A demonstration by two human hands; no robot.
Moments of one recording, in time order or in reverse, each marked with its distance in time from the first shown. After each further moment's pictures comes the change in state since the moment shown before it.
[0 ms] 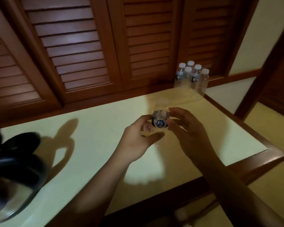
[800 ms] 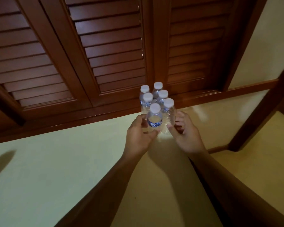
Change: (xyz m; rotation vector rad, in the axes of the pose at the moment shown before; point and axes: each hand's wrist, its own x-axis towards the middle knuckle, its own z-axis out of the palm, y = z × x) left_hand 0.256 0.026 0.206 0.070 0.279 -0.191; right_hand 0.251 0.182 -0.187 -0.211 -0.054 0.070
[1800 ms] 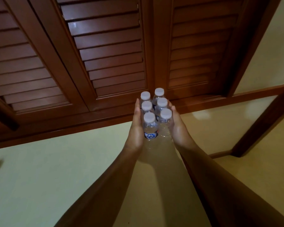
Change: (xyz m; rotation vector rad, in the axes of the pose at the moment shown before) left_hand 0.066 0.012 0.025 -0.937 -0.242 -0.196; right_hand 0.074 -0.028 0.030 0.858 -0.216 0.149
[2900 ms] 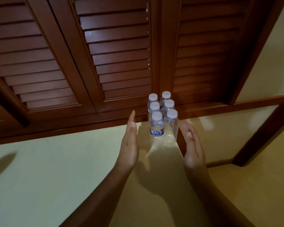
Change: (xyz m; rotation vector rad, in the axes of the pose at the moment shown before) left_hand -0.069 0.009 -0.033 0.546 0.178 0.265; right_hand -0.099 0.007 -0.011 -0.460 0.308 -0.218
